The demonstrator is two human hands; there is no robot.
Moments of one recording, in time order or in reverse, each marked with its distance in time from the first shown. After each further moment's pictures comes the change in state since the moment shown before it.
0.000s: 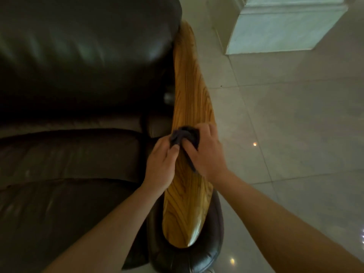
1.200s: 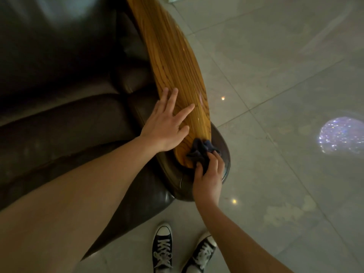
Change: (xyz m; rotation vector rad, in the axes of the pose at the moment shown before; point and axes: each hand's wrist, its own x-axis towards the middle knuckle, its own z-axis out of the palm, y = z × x) left_hand -0.045 -0.062 -0.018 1.000 -0.637 0.576; right_hand -0.272 -0.067 0.116 0.126 0.419 0.894
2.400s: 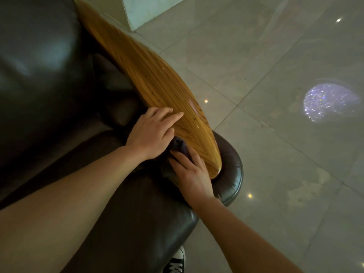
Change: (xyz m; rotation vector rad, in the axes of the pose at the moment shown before) left_hand 0.020 -0.054 -0.049 0.031 0.070 0.343; right_hand 0.007 -0.060 0.052 -0.431 -0.049 -0.628
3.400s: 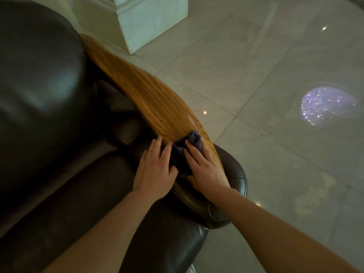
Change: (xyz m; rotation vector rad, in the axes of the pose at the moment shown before) left_hand -0.045 0.020 0.016 -0.068 -0.043 -0.227; right_hand 0.040 0.035 -0.028 -0.178 -0.178 0.020
